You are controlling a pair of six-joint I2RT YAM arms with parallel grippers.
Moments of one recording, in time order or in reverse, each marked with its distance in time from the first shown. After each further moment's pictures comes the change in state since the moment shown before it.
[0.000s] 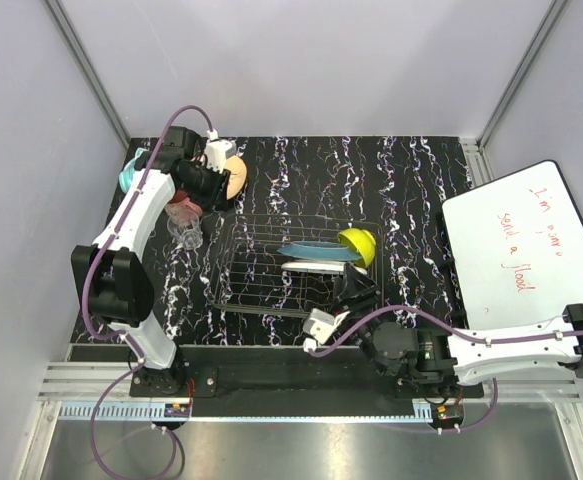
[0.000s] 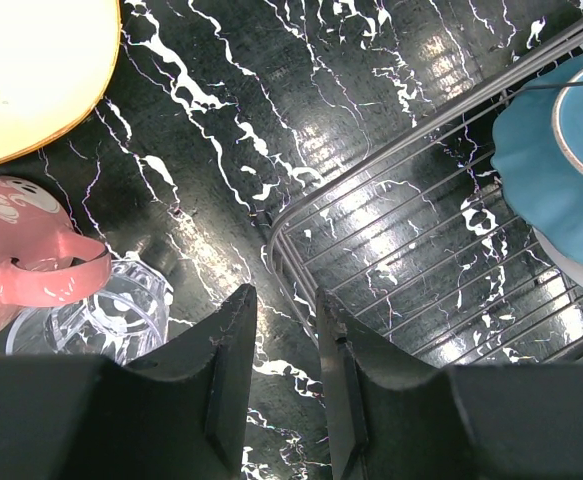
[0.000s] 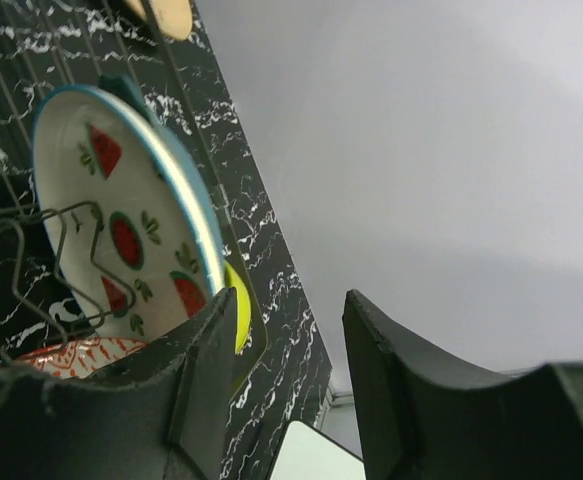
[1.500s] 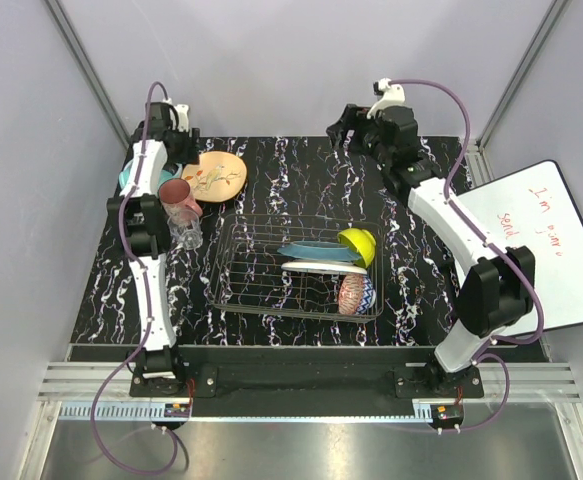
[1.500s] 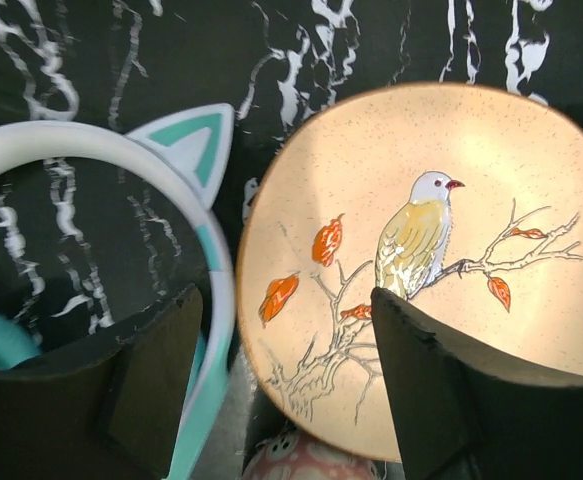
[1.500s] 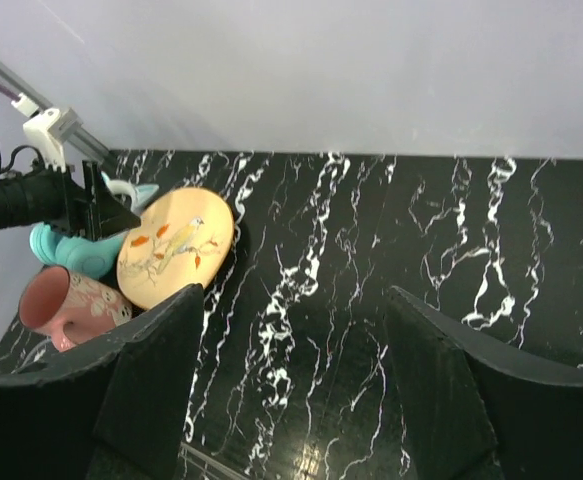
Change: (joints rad) left arm 0.226 0.785 0.810 0.196 -0.244 -0.161; right arm -1.192 0.809 1.091 -0.365 -1.035 1.444
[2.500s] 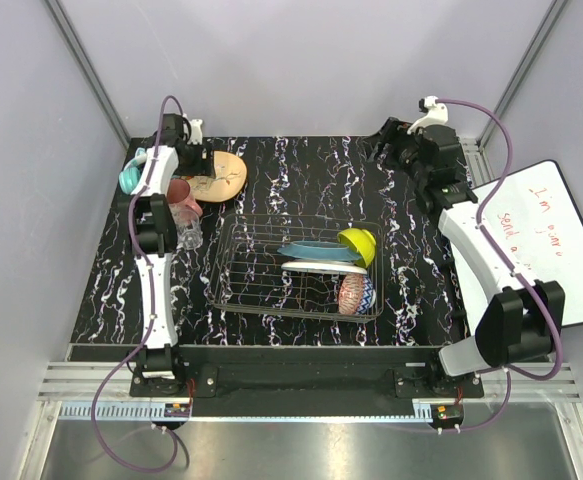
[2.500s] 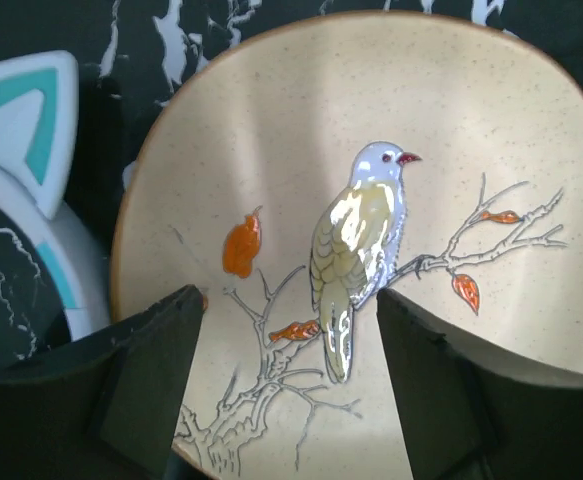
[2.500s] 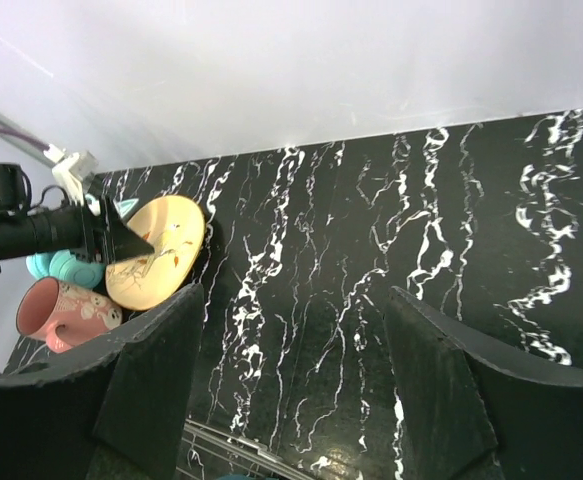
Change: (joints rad) left arm -0.025 0.106 0.018 -0.040 0.093 -0.042; right arm -0.154 -0.203 -0.275 0.061 -0.083 0.075
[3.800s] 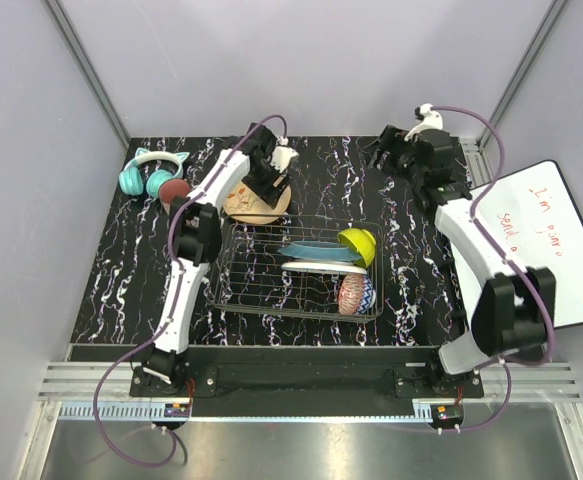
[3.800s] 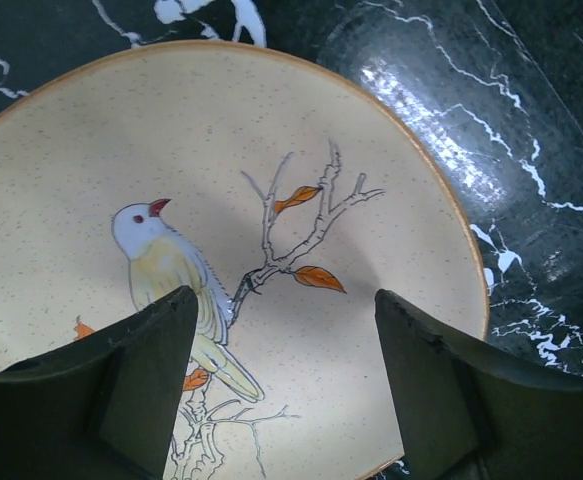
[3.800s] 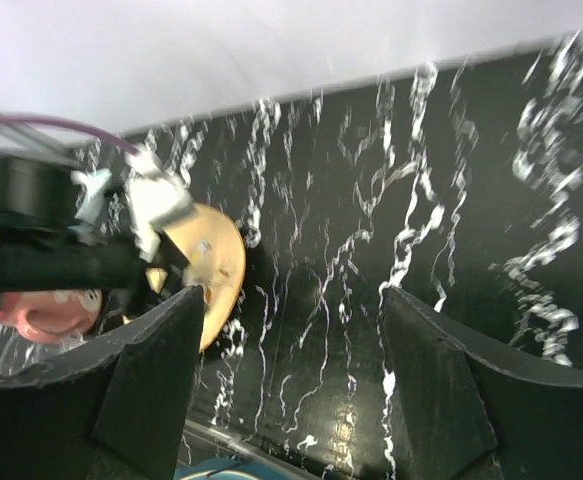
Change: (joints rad) left arm -0.397 -0.024 0.020 -0.282 -0.018 0.338; right arm -0.029 0.024 -0.030 -0.020 -0.014 0.011
